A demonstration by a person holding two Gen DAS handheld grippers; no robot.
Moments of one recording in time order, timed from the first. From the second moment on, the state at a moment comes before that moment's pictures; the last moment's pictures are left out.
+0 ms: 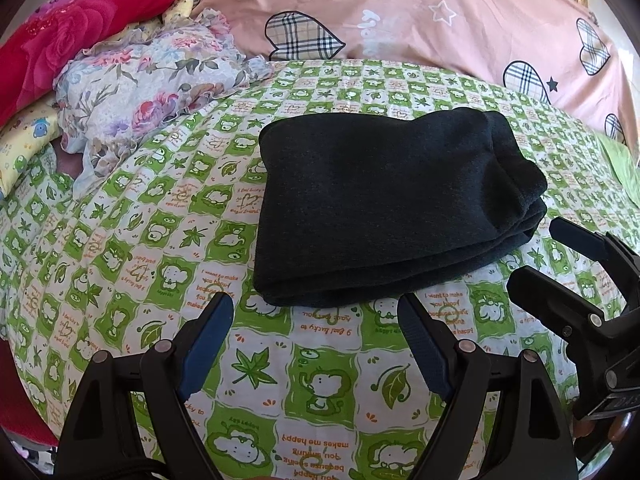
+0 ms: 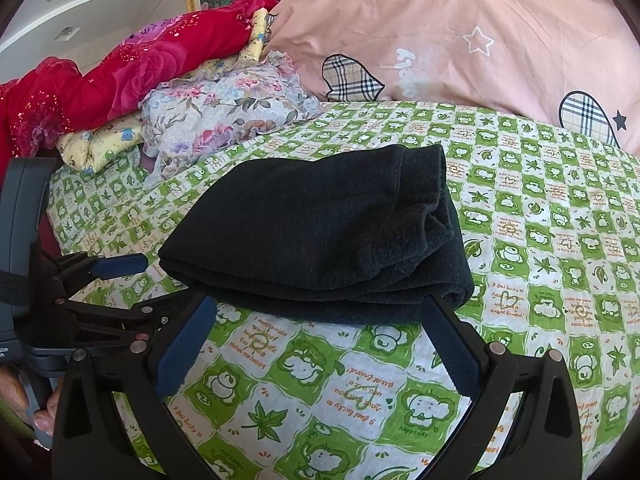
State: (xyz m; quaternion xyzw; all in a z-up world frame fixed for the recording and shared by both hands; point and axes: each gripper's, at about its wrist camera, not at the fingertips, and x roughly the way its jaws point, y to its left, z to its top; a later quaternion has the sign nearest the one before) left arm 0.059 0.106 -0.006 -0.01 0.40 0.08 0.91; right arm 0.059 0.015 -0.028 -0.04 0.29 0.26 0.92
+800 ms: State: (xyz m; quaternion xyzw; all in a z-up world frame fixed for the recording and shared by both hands) left arm 0.057 0.107 -0.003 -0.01 0.39 0.09 0.91; right arm 0.056 0.018 -0.023 -0.04 0.28 0.26 0.92
